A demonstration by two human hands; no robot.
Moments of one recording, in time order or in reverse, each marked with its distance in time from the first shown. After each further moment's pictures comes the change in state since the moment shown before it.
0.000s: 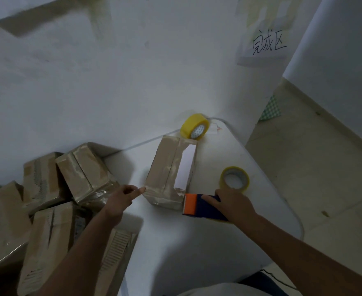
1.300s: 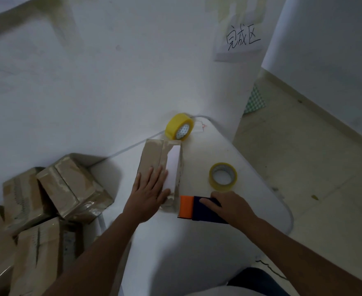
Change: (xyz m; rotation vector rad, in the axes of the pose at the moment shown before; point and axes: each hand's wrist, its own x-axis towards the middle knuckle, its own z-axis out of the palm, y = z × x) left_hand 0.006 0.017 0.076 1.252 -0.122 0.886; right_hand -0.021 0.031 0.012 0.241 0.083 -0.100
